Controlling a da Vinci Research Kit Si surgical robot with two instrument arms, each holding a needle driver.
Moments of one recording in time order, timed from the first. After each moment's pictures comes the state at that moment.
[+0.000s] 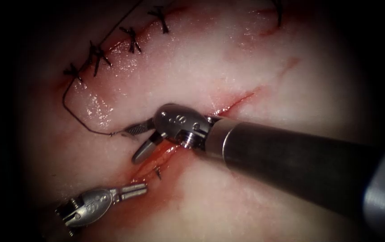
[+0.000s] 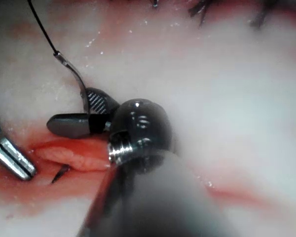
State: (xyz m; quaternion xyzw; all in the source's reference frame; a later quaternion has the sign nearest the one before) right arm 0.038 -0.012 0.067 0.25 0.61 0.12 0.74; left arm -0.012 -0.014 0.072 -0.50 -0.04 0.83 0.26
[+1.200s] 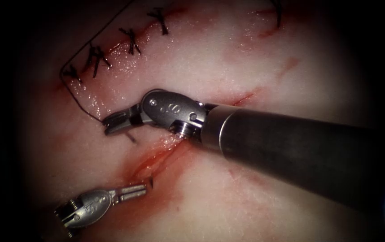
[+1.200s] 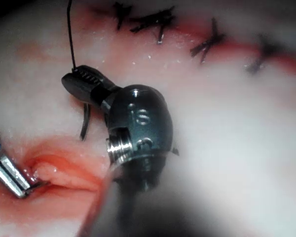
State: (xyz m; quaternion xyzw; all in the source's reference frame) right arm 0.040 -0.010 0.064 0.21 0.63 0.11 0.74; left arm -0.012 -0.014 0.072 -0.50 -0.03 0.83 0.26
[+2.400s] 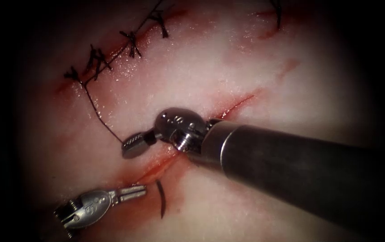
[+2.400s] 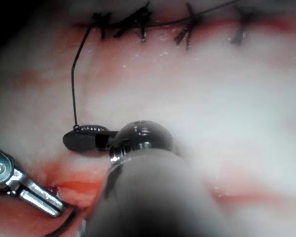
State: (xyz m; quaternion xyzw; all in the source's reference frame) right arm 0.037 -0.015 0.066 0.46 0.50 0.26 0.69; left arm -0.012 -0.014 0.072 -0.50 -0.04 0.83 0.26
